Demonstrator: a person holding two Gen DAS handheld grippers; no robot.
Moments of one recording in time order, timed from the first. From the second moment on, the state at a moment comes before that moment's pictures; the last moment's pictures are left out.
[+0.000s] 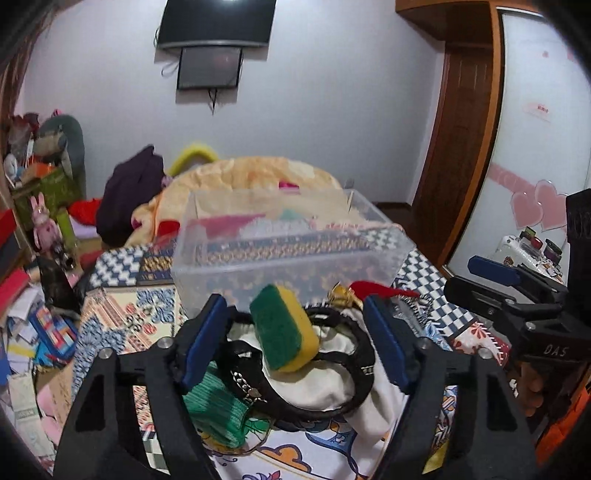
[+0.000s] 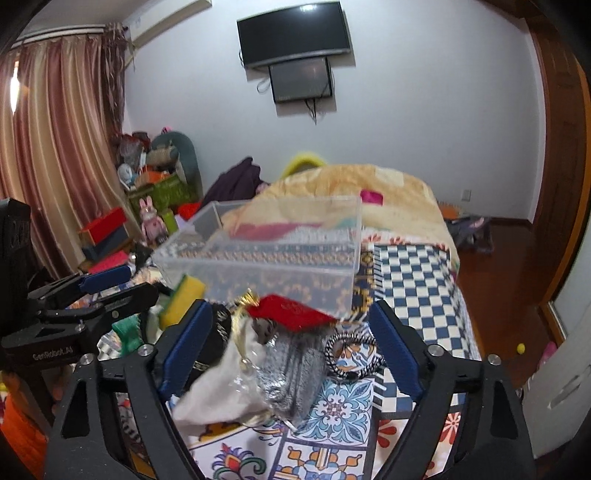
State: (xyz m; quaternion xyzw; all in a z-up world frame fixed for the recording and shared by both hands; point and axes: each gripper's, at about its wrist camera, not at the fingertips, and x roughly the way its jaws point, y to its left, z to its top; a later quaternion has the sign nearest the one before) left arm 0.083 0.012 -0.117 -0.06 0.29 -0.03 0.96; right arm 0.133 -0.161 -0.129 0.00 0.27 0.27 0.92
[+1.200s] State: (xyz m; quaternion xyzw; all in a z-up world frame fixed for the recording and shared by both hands) left arm 0.084 0.032 -0.123 -0.10 0.29 -0.05 0.95; right arm 0.166 -0.132 -0.135 -0.02 0.30 0.29 0.91
